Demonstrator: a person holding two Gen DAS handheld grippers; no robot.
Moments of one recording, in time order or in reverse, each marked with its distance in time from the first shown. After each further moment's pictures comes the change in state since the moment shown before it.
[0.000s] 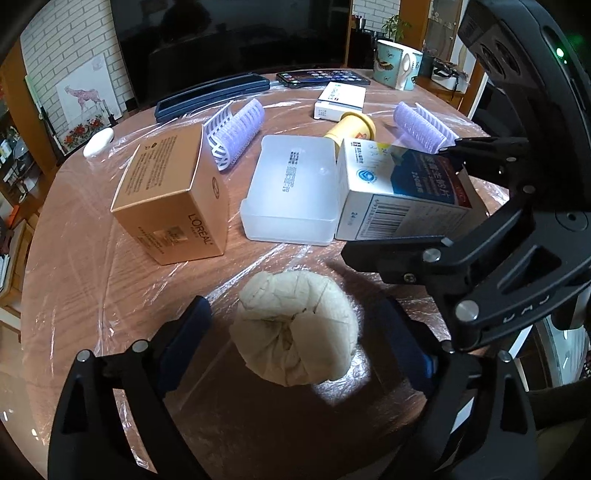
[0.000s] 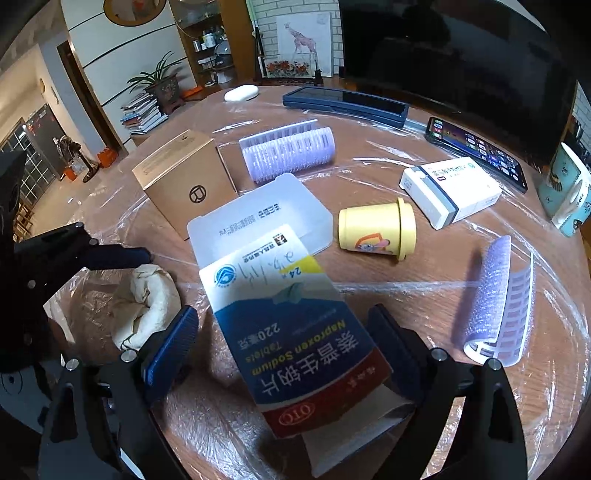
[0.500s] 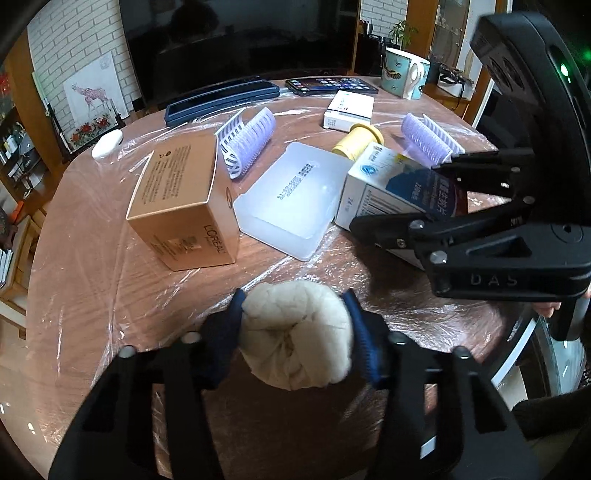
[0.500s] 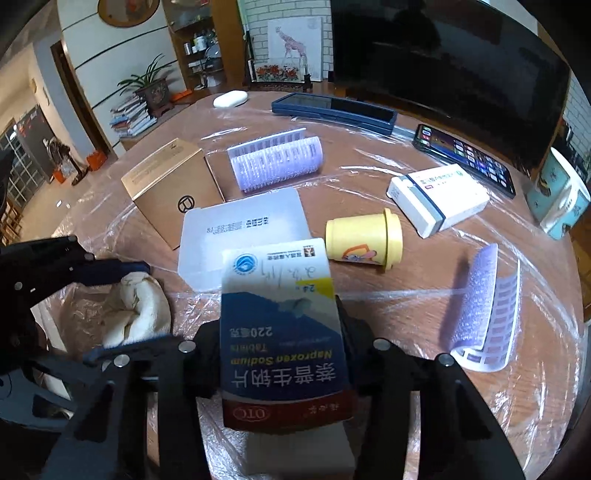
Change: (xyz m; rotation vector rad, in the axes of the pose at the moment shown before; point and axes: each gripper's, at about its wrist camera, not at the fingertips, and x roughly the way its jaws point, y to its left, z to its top) left arm -0.006 0.005 0.003 -0.025 -0.019 0.006; right arm -0.004 -0.004 0.000 0.029 -0.031 -0.035
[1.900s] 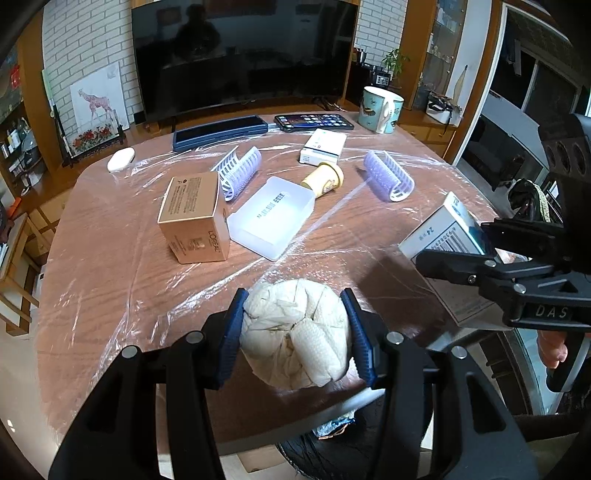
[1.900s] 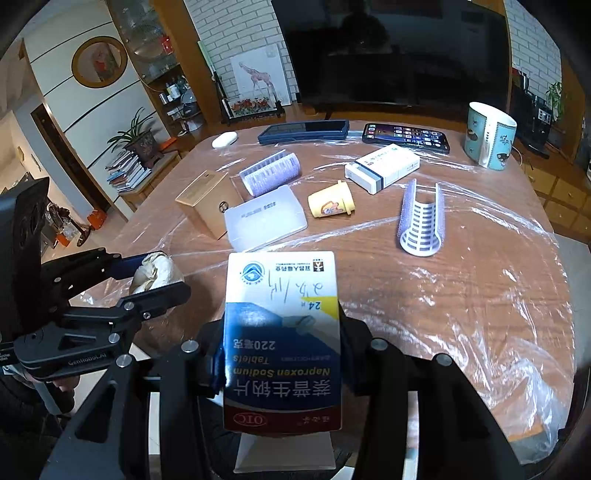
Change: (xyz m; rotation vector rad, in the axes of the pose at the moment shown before) left arm -0.063 -0.015 -0.012 -0.032 -0.096 -0.052; right arm -0.099 0.011 -0.065 0.196 -0.109 0.030
